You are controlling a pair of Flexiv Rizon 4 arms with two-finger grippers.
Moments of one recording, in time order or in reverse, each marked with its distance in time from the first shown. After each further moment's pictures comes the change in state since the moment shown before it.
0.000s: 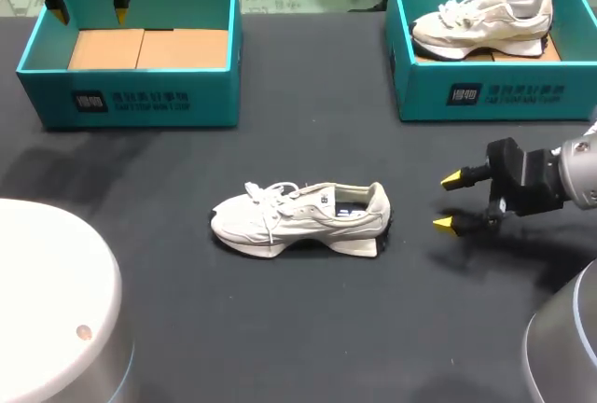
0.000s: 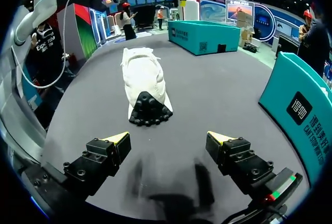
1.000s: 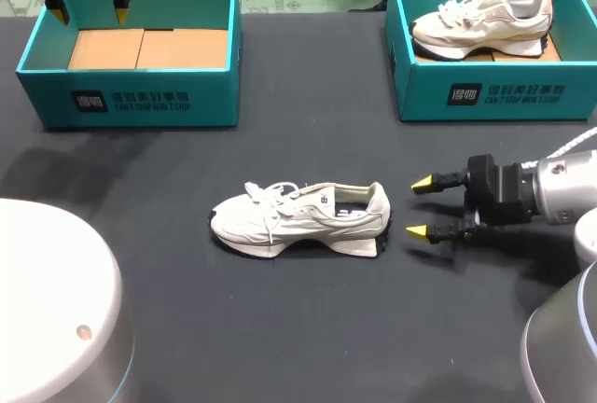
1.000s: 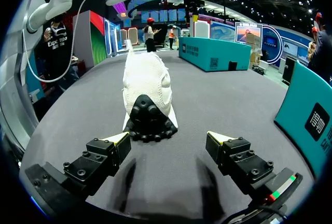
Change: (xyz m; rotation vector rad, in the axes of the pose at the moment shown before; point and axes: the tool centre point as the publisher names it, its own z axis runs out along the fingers) left arm 0.000 0.000 0.000 0.000 0.000 0.000; right arm 0.005 0.008 0.051 -0.156 0.050 -0.105
